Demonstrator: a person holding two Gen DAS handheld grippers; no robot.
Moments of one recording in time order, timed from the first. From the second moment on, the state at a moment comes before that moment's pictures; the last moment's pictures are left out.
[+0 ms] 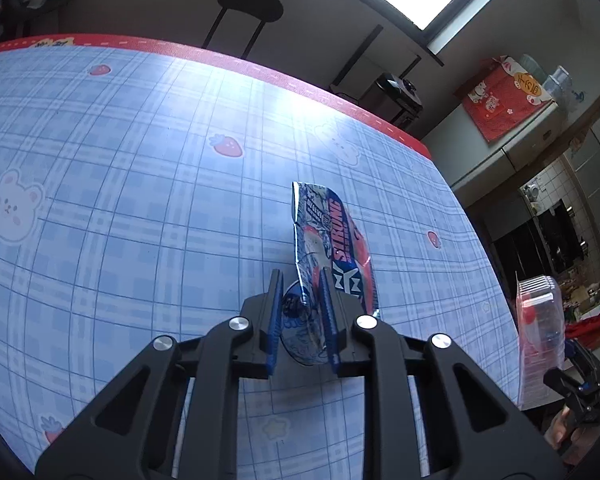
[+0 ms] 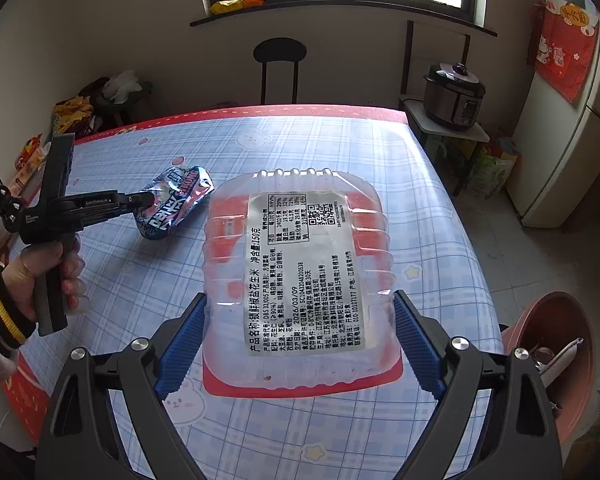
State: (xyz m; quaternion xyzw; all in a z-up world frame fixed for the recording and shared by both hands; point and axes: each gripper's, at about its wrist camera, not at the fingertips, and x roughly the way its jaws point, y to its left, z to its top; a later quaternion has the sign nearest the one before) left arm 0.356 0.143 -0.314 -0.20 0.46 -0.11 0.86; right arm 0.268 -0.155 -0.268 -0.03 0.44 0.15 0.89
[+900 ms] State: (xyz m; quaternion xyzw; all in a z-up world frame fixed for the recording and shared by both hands) left arm 0.197 0.074 -0.154 -0.12 0.35 -0.11 0.92; right arm 0.198 -0.252 -0.207 0.05 0.36 0.13 0.92
